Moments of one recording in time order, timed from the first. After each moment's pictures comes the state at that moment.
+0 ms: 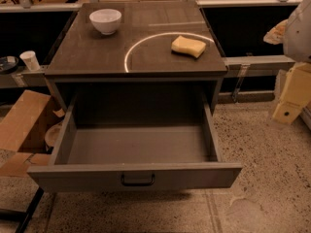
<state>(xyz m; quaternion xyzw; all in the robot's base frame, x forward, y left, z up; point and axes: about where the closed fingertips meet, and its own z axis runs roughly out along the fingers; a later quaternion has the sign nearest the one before) 0.438 -0.216 0.978 -0.60 0.78 -0.04 0.16</state>
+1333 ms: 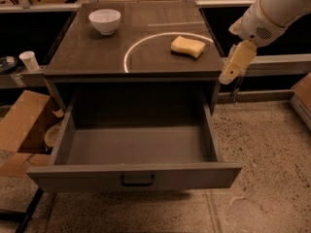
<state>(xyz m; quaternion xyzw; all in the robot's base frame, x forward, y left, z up) 0.613 -0.202 0.921 -0.57 0.78 0.06 0.25</state>
